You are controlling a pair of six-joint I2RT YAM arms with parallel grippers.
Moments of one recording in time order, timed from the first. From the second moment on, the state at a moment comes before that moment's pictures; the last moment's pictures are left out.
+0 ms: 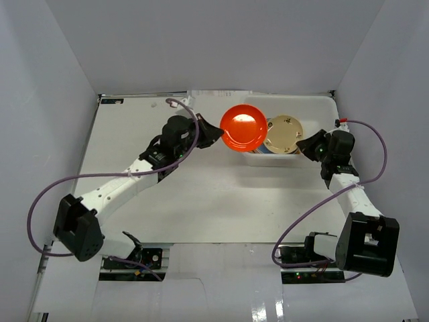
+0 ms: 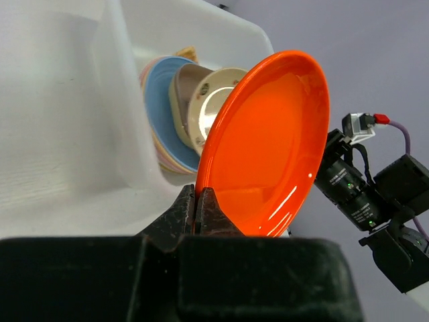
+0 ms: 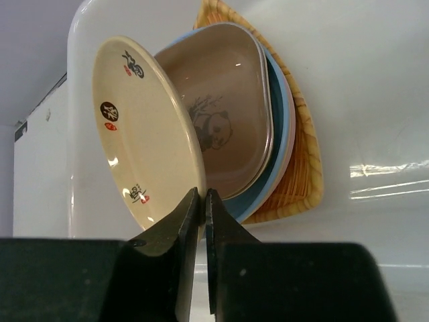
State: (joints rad) left arm -0.66 1.33 1.06 0.07 0.01 -0.81; right arm -0.11 1.19 0.68 0.08 -0.29 0.60
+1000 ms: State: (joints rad) left arm -0.79 2.19 1.93 -0.24 -0.05 -0.72; right arm -0.16 0.73 0.66 -0.05 -0.33 0.57
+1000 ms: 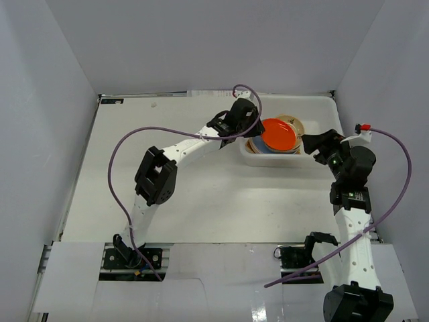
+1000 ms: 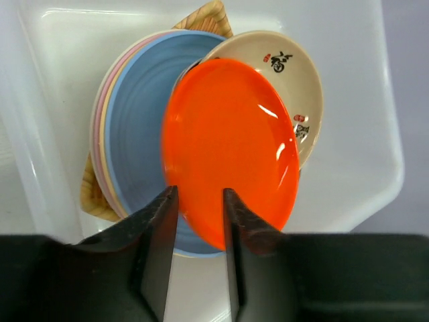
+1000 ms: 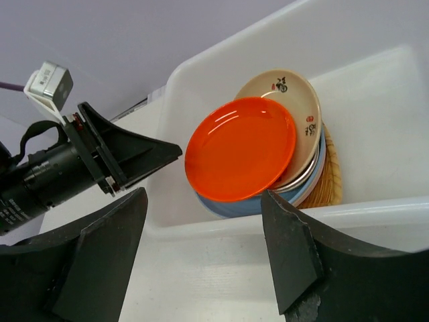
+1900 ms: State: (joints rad) left arm -0.79 1.00 1.02 -0.15 -0.12 -0.50; right arm -0.10 0.61 0.64 -0.12 -0.66 0.59
